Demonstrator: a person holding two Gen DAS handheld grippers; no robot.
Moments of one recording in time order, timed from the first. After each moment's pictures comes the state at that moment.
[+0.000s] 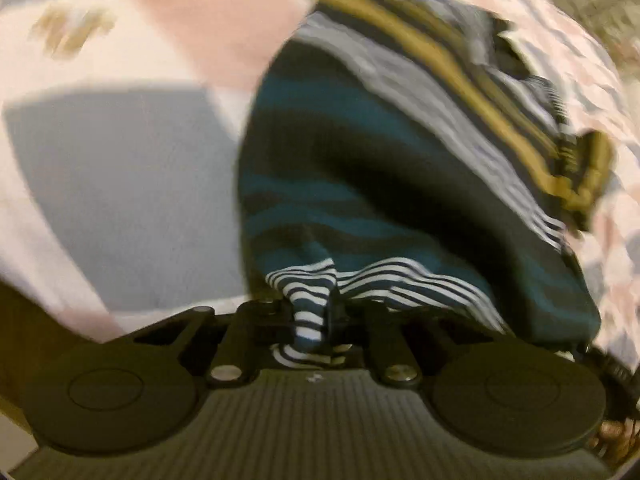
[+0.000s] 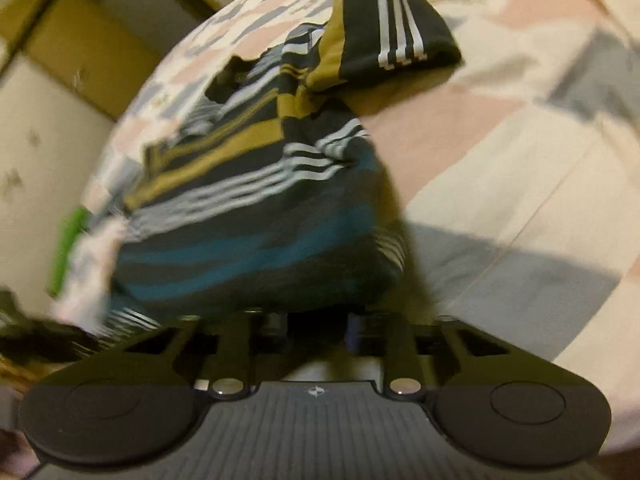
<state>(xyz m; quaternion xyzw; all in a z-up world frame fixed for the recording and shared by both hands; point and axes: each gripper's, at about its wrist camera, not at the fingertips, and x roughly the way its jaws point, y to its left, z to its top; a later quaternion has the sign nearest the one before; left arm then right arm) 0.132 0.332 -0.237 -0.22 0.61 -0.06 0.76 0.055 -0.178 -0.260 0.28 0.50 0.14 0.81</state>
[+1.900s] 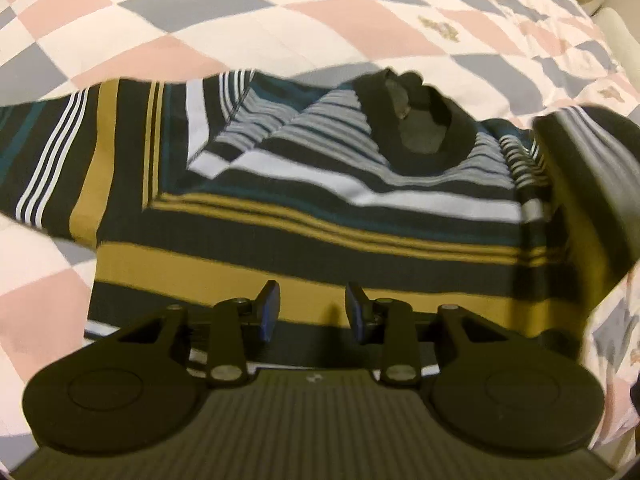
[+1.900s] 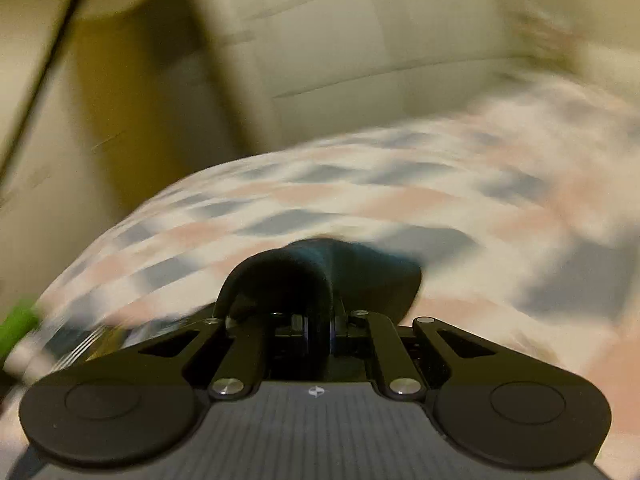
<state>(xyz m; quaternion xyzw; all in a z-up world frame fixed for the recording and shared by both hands) 0.338 0.199 -0.234 -0.06 0.58 -0.06 0.81 0.271 -0.167 -0.192 0.09 0.28 0.20 0.94</state>
